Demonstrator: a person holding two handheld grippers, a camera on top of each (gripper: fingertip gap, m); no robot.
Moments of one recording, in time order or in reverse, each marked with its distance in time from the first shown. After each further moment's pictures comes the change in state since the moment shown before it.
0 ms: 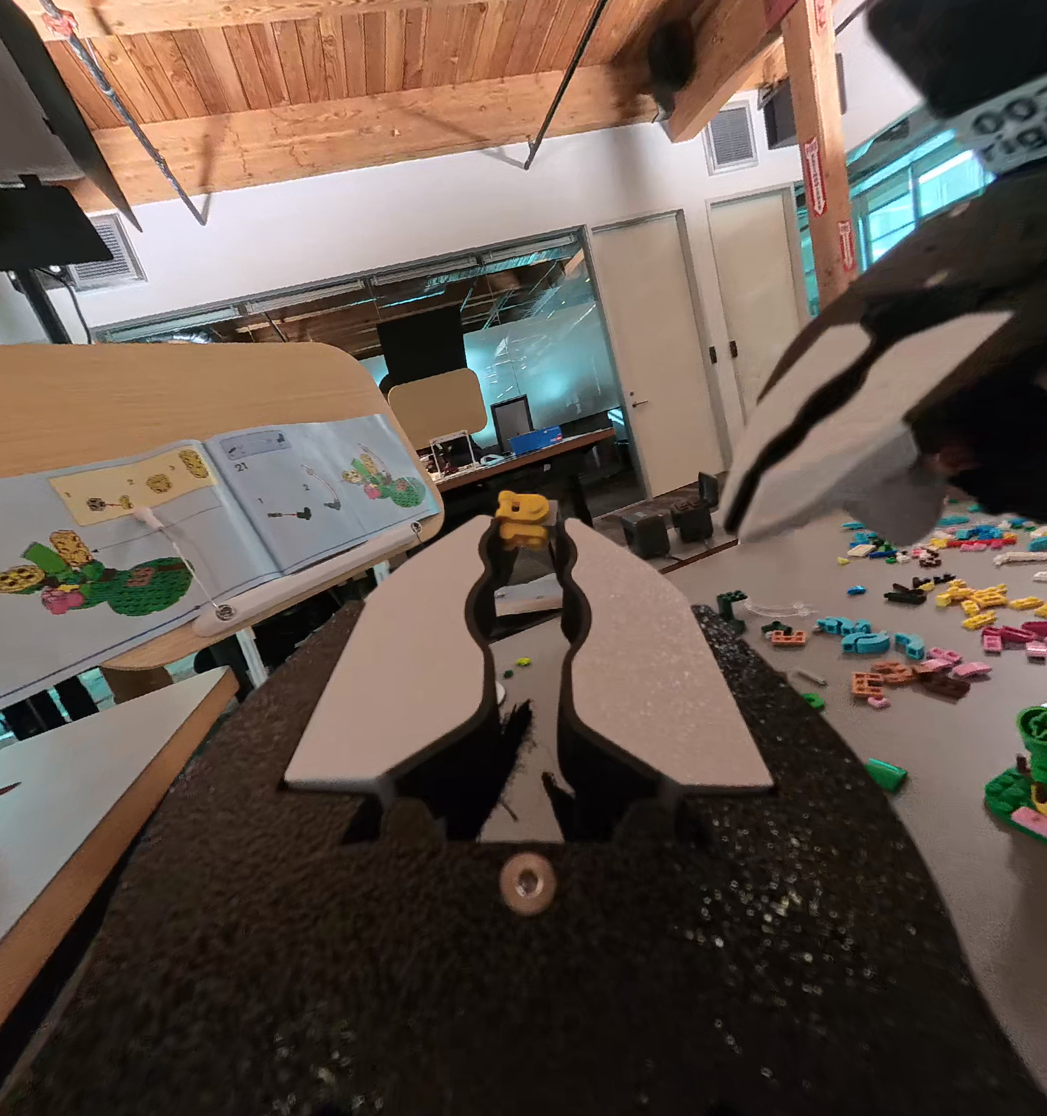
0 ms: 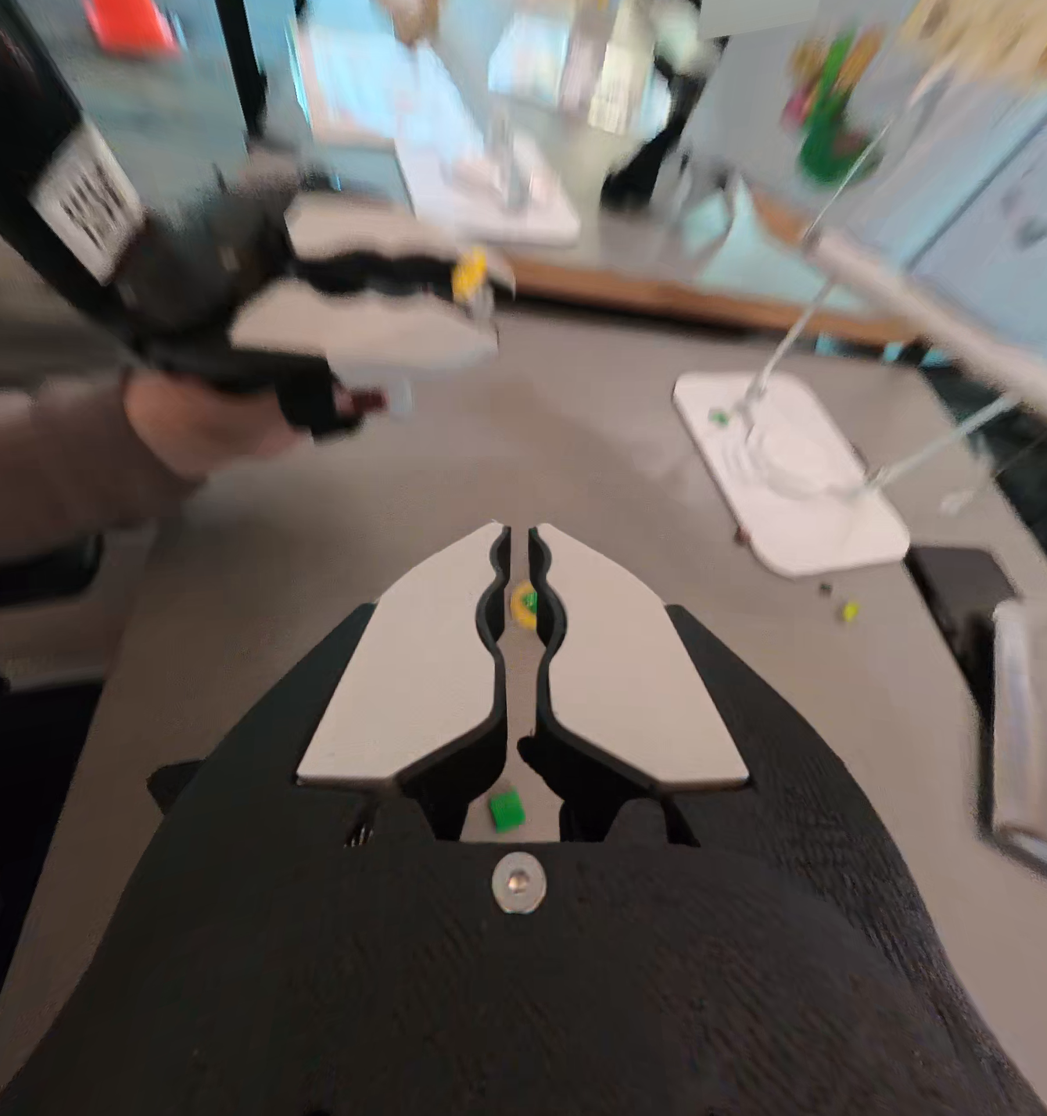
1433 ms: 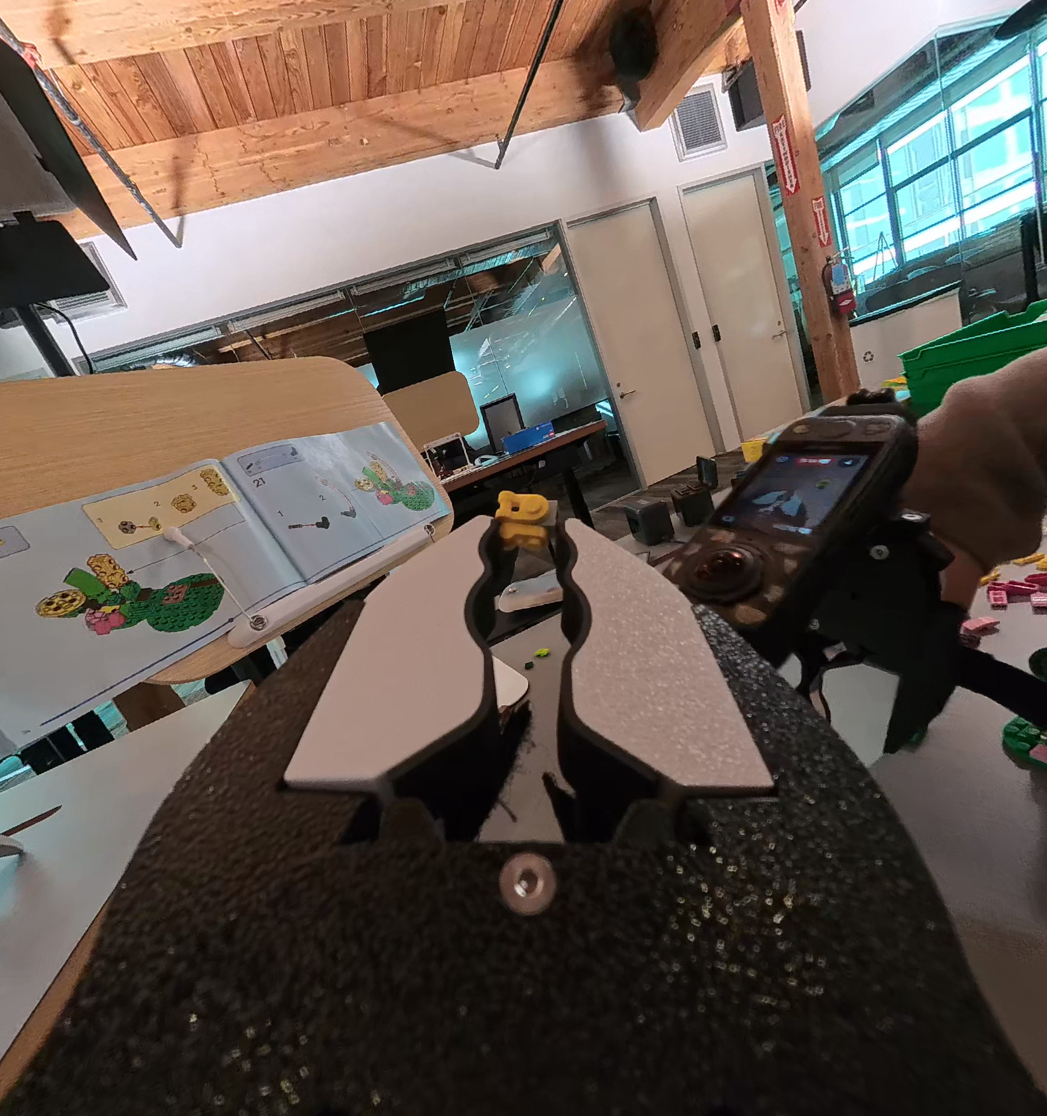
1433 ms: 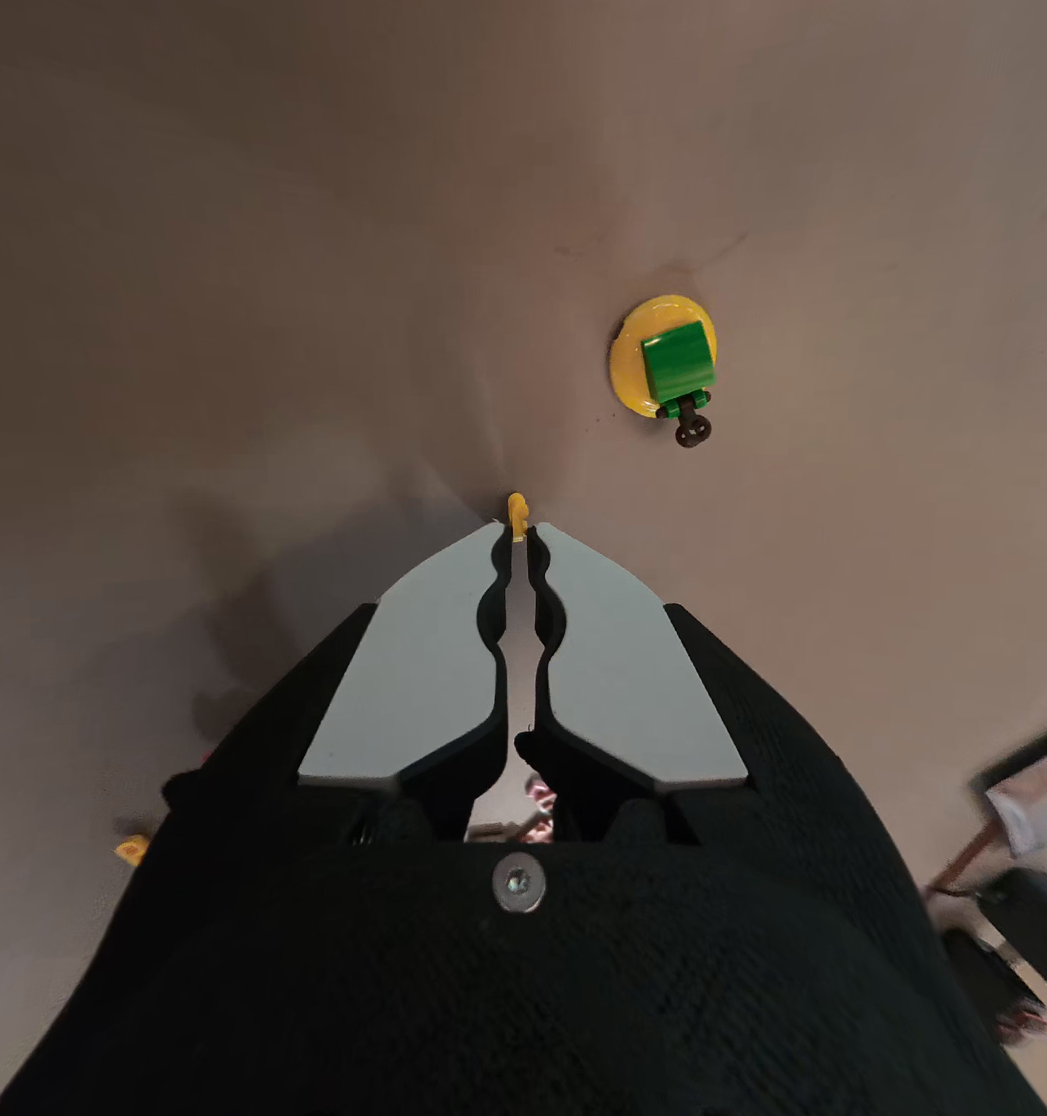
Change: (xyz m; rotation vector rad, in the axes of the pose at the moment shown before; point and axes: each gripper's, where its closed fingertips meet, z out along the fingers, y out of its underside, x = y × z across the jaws) left arm -0.014 -0.003 -0.013 -0.003 0.044 0.058; right arm -0.015 0.159 0.064 -0.894 -0.219 -0.294
